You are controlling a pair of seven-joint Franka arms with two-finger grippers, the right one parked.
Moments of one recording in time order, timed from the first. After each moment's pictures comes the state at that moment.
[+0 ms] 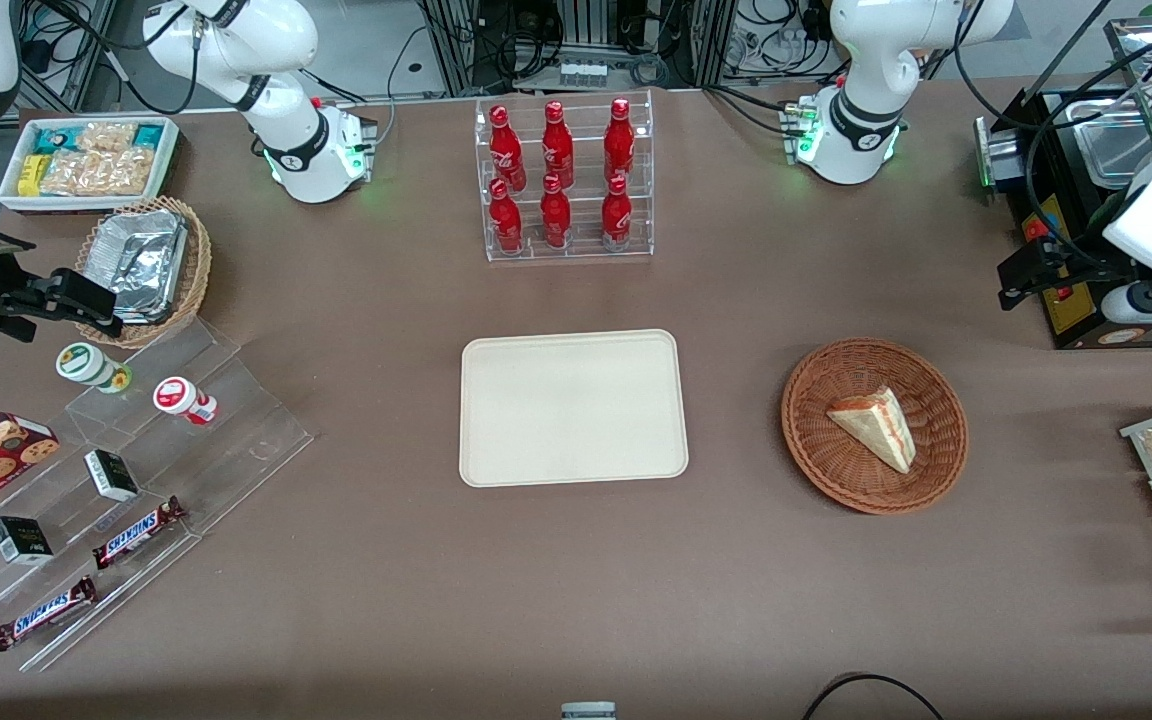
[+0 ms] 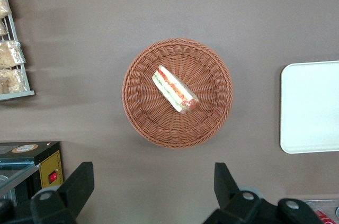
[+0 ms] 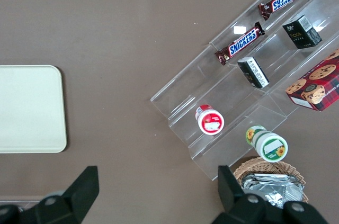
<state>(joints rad) -0.03 -0.02 -0.04 -1.61 0.02 1.61 -0.05</state>
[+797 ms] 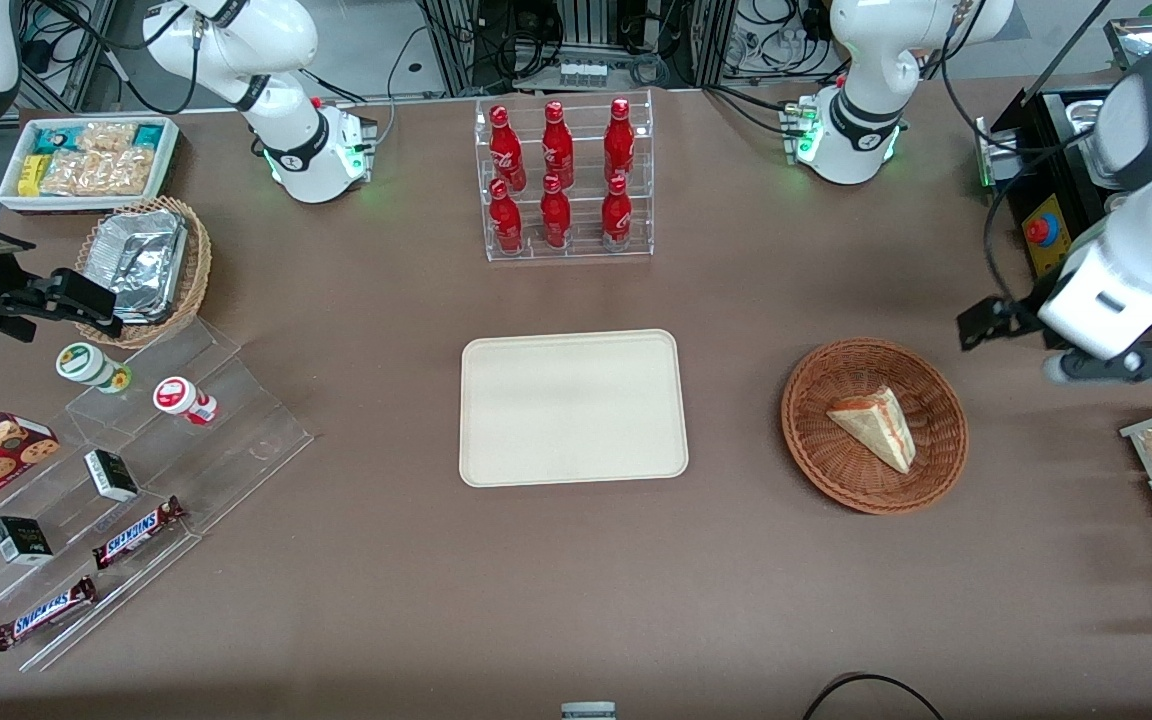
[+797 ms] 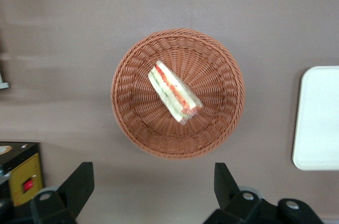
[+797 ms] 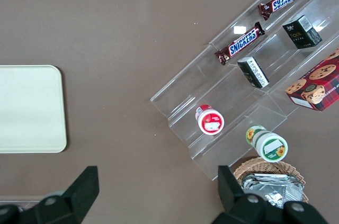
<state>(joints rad) -0.03 0.07 -0.04 -1.77 0.02 1.79 -0.13</state>
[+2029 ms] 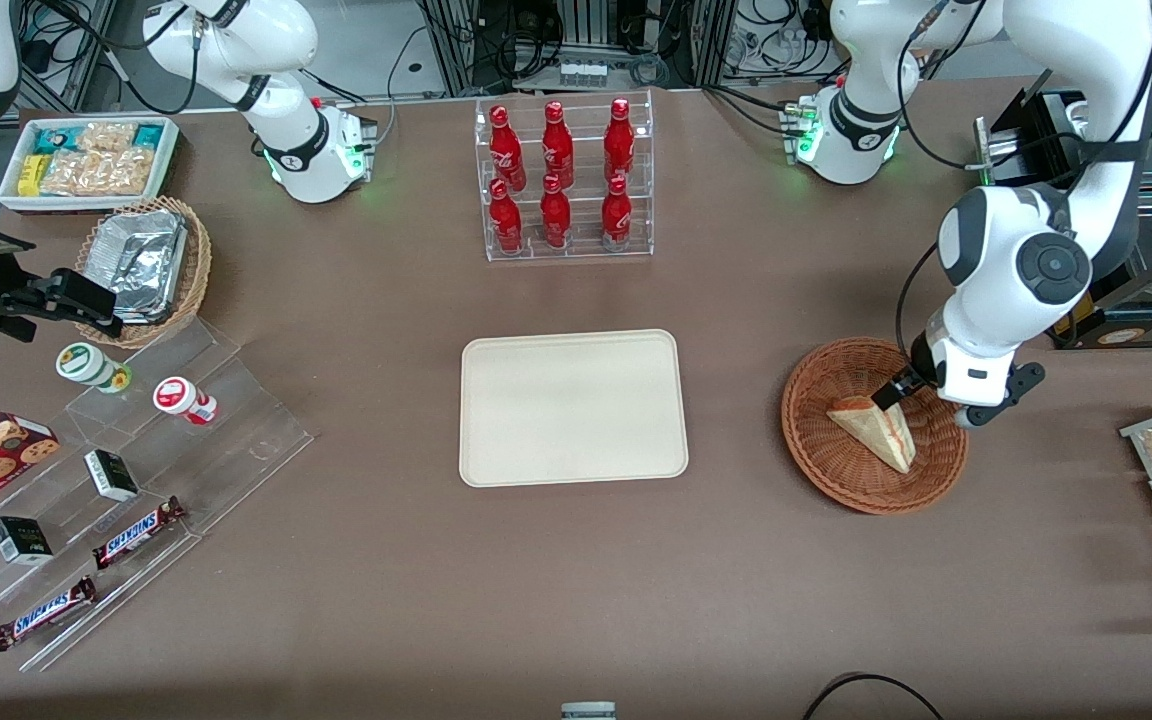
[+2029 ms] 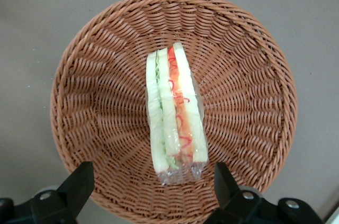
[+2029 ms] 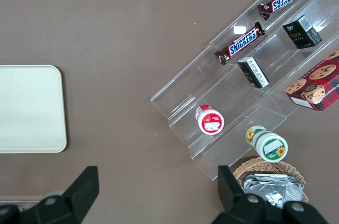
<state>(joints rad) -0.04 0.15 -0.06 -2.22 0.02 2.37 -0.72</state>
